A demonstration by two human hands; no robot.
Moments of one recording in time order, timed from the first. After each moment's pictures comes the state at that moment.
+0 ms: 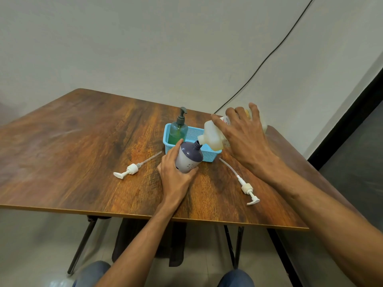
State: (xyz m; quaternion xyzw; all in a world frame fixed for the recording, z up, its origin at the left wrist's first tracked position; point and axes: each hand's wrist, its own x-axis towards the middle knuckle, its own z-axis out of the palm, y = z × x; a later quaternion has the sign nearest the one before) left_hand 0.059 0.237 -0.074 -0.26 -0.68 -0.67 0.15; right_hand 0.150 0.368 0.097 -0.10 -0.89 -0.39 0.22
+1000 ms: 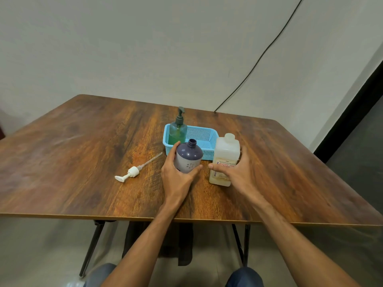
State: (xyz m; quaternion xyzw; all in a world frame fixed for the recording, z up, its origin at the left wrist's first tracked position) left_hand 0.067 0.234 -0.064 -0.25 -0.66 -0.71 0.06; right_hand 0.172 0.374 -0.015 -0.26 -0.80 0.43 0.33
